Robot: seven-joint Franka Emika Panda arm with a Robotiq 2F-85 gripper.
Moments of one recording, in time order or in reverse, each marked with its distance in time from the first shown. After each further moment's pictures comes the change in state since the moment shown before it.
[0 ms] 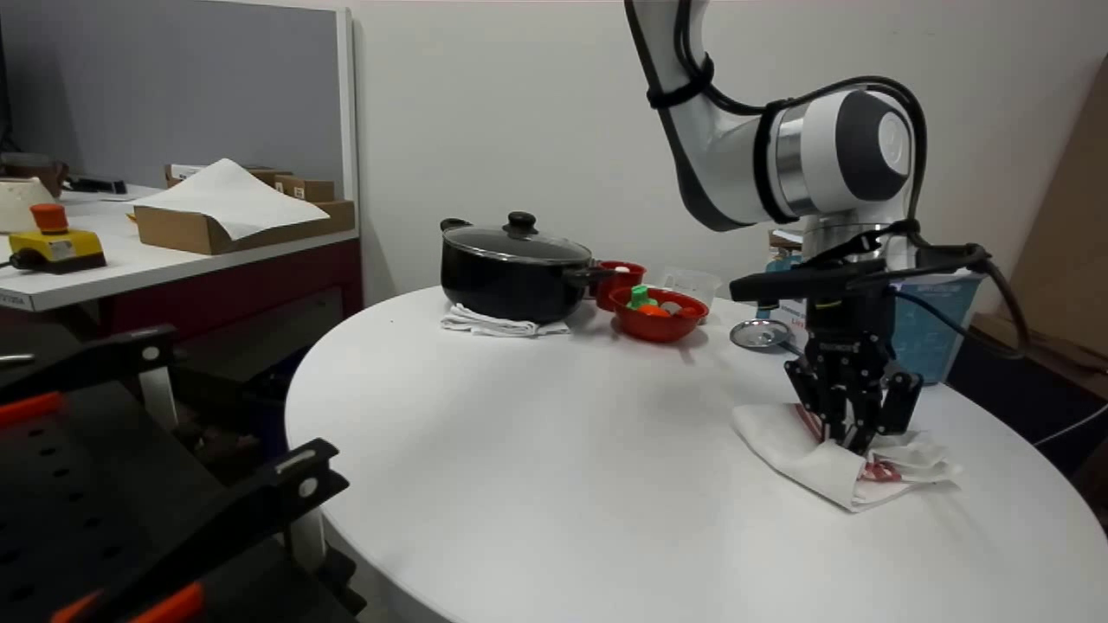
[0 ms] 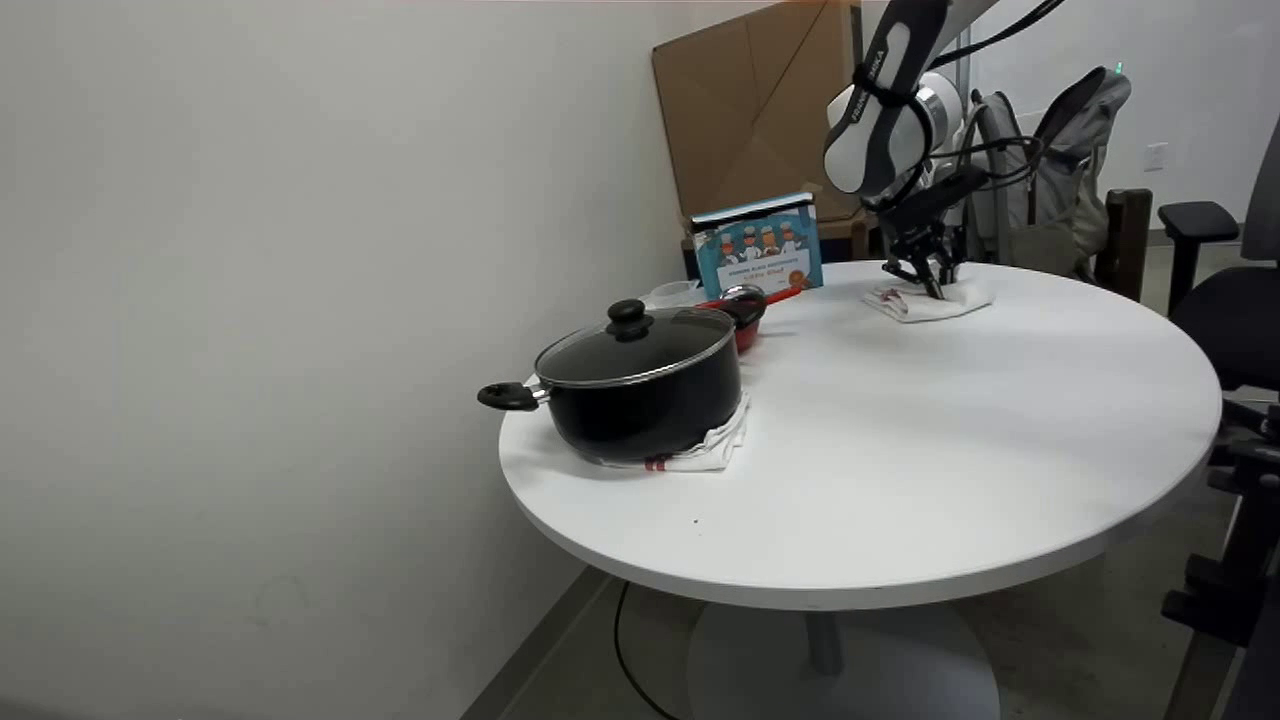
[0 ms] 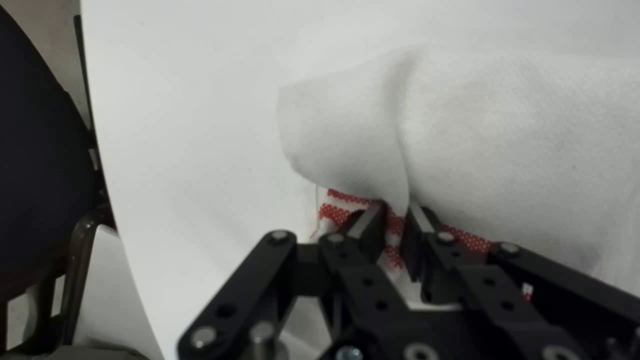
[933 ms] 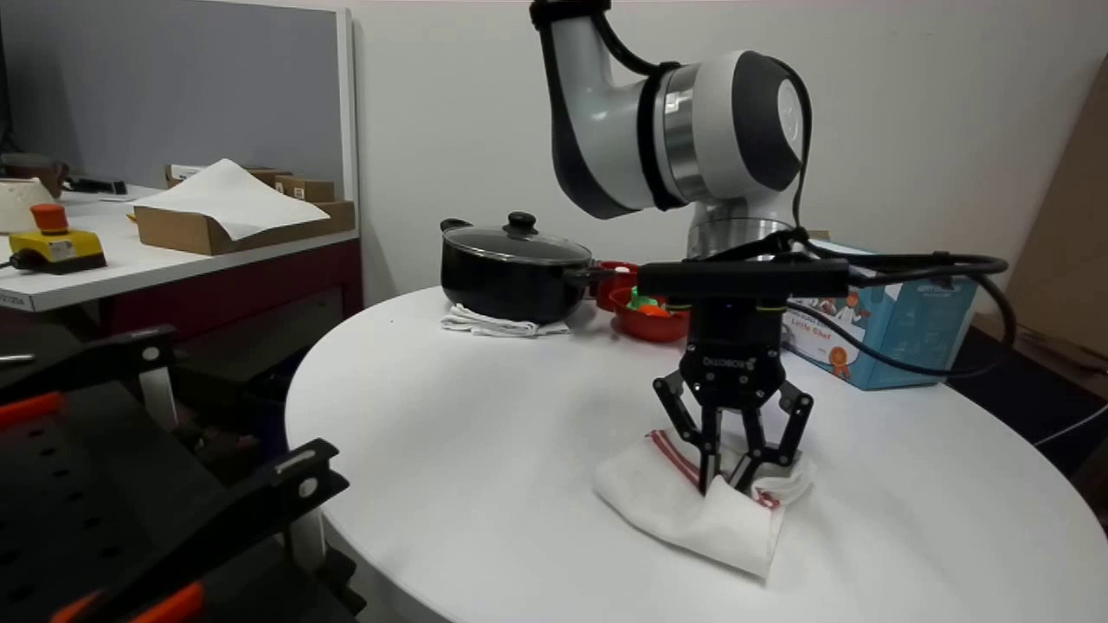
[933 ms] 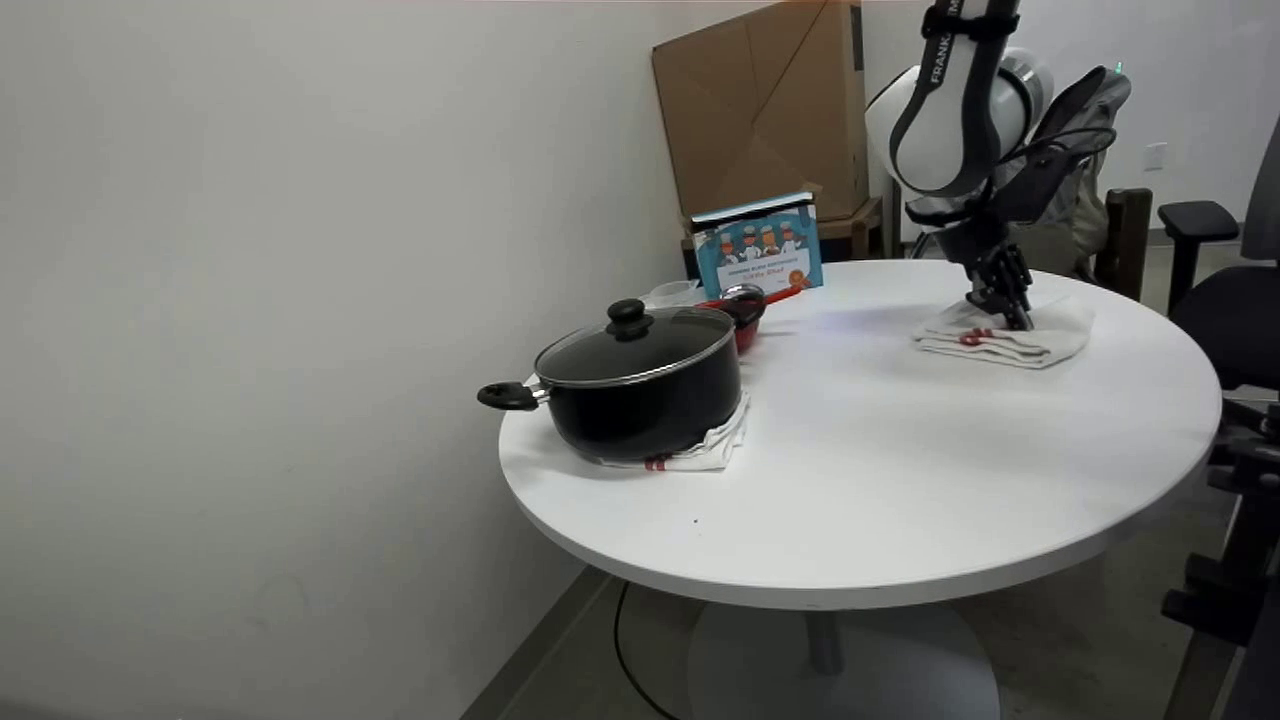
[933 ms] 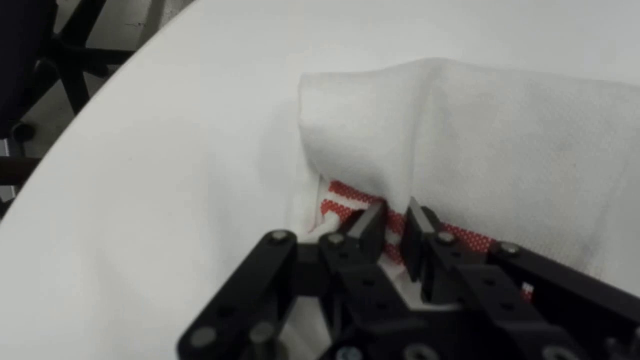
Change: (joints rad) arm 0.043 -0.337 0.062 -0.666 -0.232 0.211 -0.463
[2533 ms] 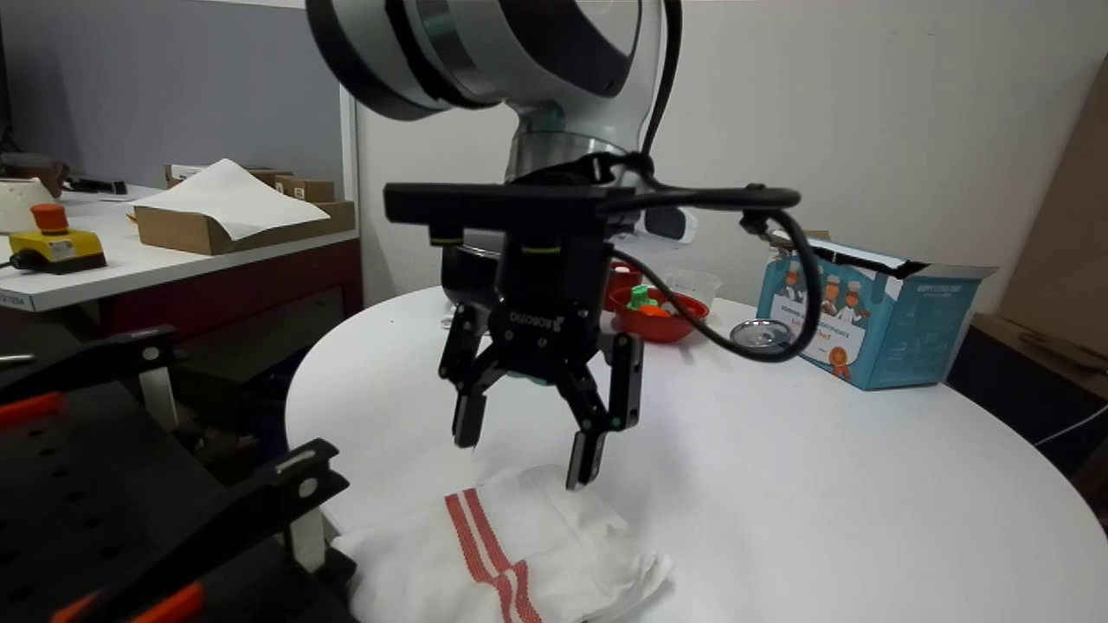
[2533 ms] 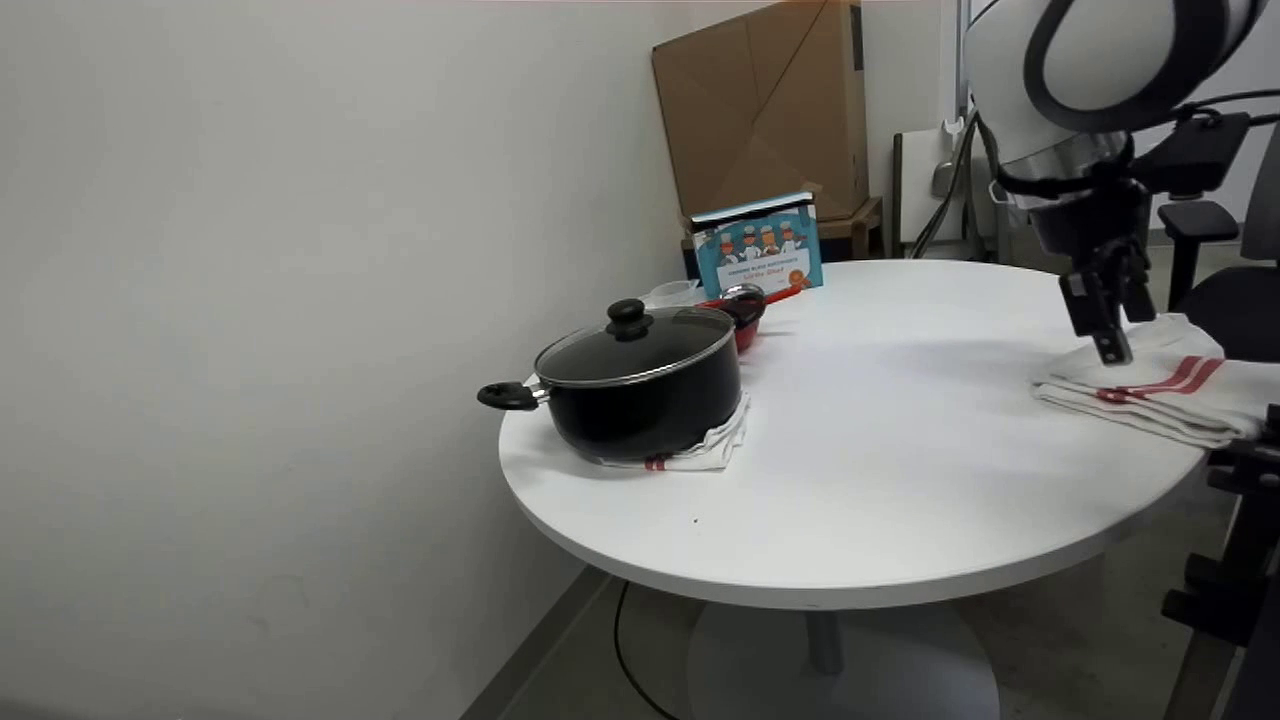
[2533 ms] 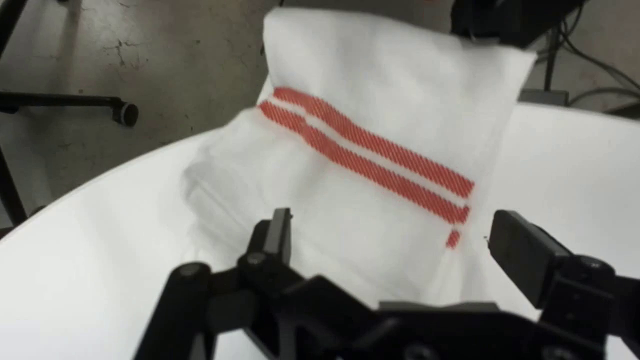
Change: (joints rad) arm 0.044 -0.386 0.017 -0.607 0.003 0.236 0.080
